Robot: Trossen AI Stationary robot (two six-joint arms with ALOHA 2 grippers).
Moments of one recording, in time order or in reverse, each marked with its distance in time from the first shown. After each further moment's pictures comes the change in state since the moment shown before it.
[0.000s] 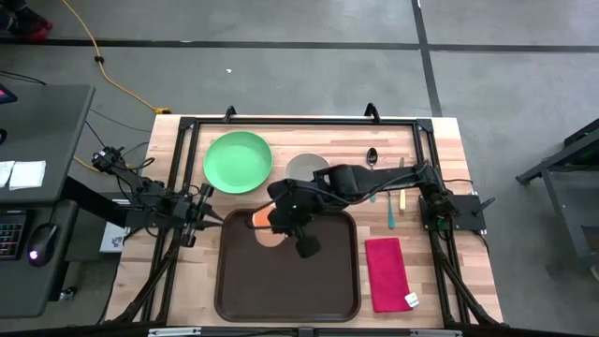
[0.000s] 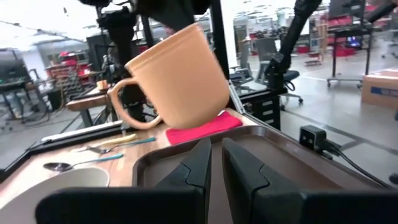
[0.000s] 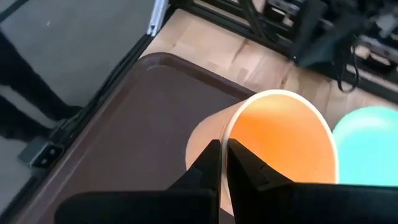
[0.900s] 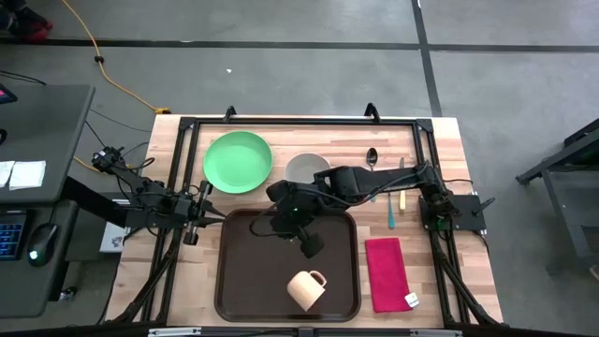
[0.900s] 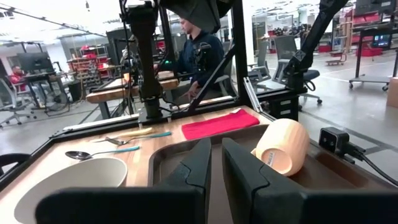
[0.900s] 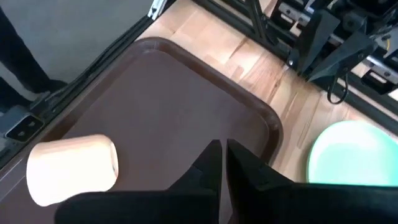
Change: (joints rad) left arm 0.000 0.000 0.000 -0.002 -0.074 -0.006; right arm 0.007 -0.001 0.000 -0.029 0.047 -0.116
